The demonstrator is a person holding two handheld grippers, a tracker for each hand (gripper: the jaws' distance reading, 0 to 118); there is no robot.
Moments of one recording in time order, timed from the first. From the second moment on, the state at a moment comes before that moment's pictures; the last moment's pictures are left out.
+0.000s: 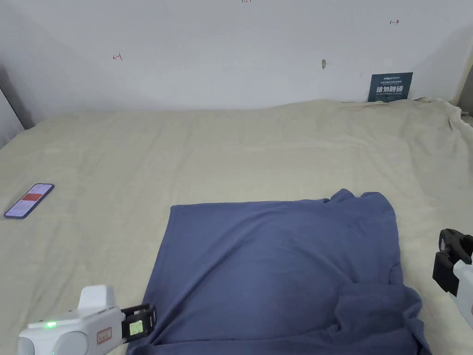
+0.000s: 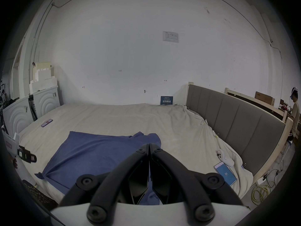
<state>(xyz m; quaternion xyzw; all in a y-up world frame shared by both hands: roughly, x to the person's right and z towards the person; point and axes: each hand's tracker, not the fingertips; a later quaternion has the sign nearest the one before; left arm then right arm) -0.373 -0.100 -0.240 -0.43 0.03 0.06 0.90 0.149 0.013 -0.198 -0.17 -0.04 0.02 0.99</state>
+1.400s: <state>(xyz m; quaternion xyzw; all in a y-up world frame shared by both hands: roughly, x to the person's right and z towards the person) -0.368 -0.143 -0.244 -0.47 0.01 0.08 0.88 0.169 -0.167 -0.213 -0.47 -0.03 -0.04 0.88</state>
